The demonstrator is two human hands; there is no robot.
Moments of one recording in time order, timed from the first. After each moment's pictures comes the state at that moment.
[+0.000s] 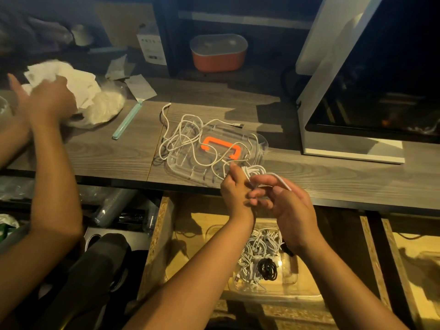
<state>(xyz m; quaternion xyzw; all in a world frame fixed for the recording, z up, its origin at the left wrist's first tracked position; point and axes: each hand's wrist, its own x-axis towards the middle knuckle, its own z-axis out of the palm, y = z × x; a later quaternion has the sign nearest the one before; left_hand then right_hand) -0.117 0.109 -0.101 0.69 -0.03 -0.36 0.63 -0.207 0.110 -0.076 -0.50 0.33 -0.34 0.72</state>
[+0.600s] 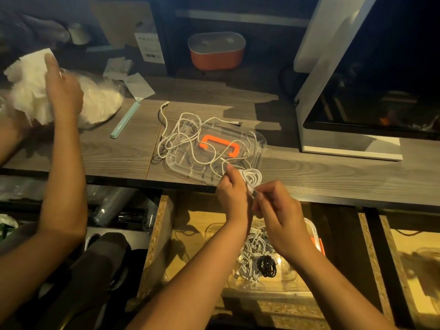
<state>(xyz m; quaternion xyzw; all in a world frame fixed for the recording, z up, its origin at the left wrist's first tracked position) -0.115 0.114 -0.112 0.75 -0.08 -0.27 0.60 -0.215 0.126 -0.094 -0.78 0.35 -0.31 0.42</state>
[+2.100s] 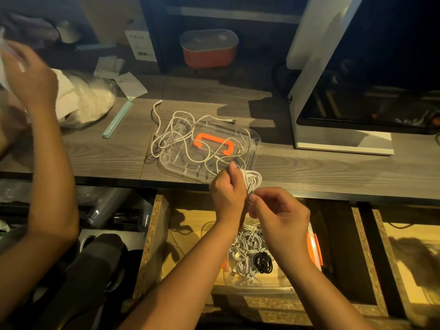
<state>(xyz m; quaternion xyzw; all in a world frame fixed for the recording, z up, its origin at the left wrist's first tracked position) -0.109 0.120 -0.140 0.69 -0.33 -0.06 0.63 -0.209 0.144 -0.085 -0.64 0.45 -0.42 0.45</state>
